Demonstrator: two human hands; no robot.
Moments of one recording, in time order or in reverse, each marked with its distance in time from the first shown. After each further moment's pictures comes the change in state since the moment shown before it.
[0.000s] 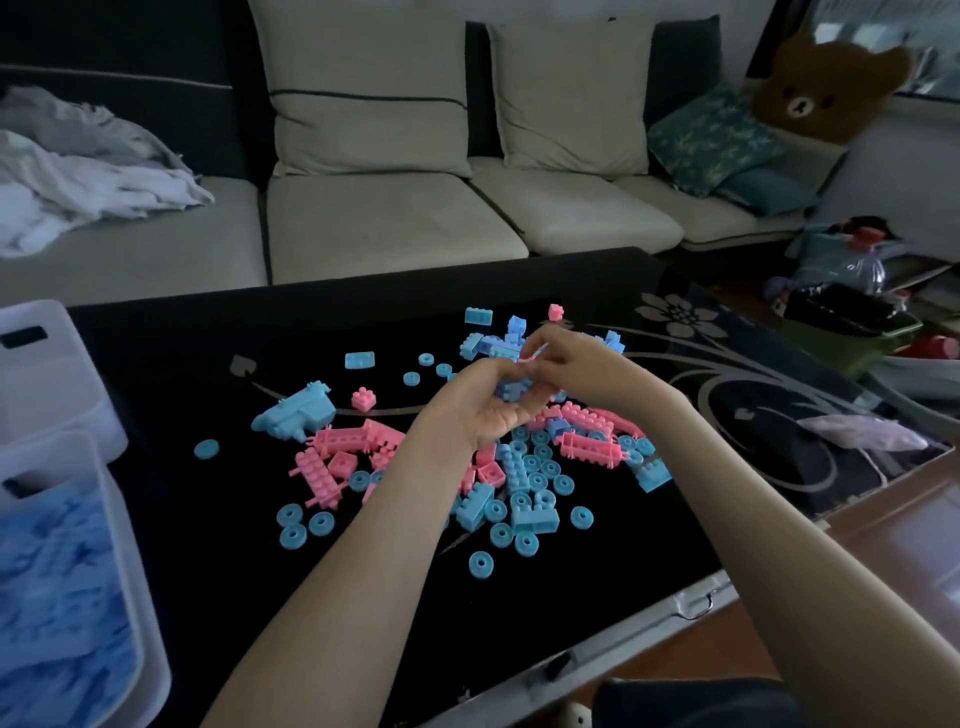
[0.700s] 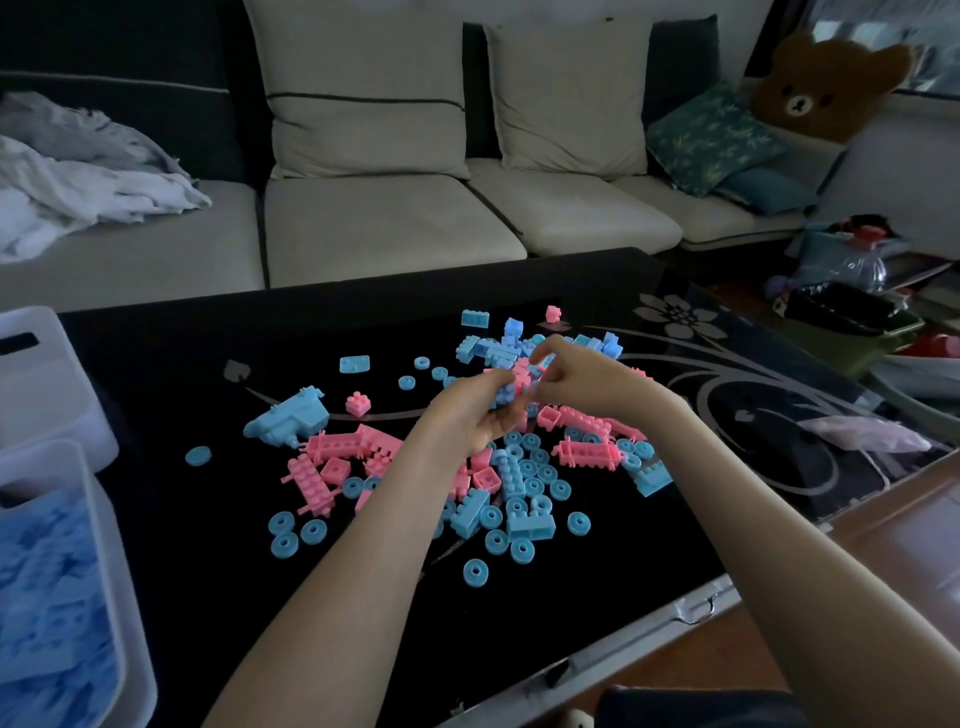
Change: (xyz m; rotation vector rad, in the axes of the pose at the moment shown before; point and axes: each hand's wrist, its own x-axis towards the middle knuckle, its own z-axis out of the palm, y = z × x) left_hand 0.010 -0.004 -0.006 0.307 0.223 0.053; right_hand -0.003 0.012 -0.001 -0.038 -0.112 0.068
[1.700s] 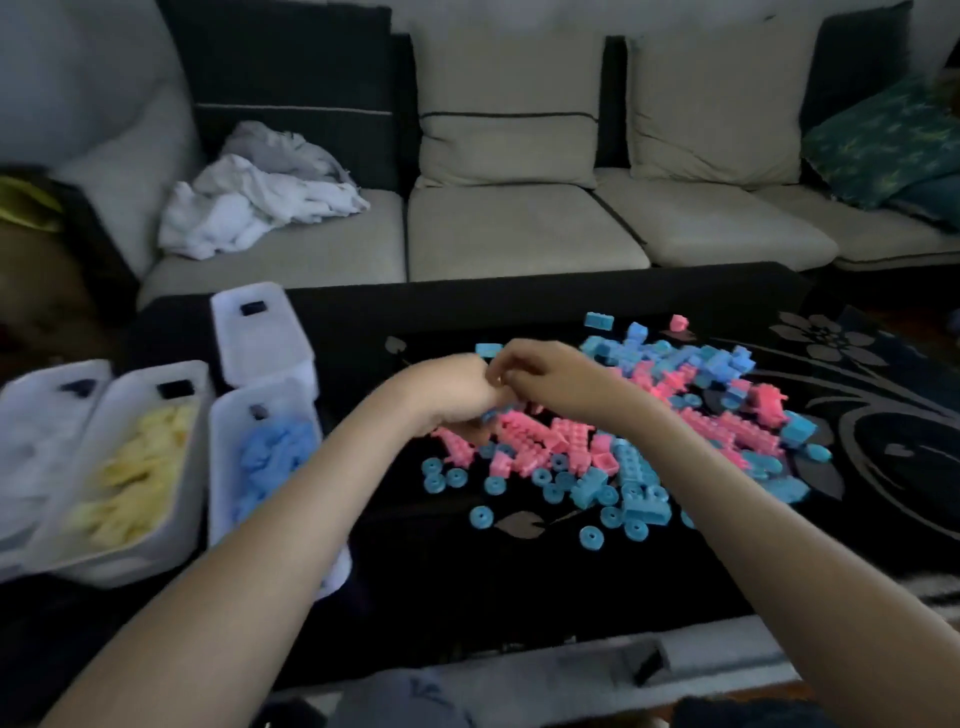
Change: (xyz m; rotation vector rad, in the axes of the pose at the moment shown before) left_hand -0.132 0.044 -0.100 1.031 0.123 0.216; right_hand -0.023 -0.140 0.052 0.194 -0.069 -0.420
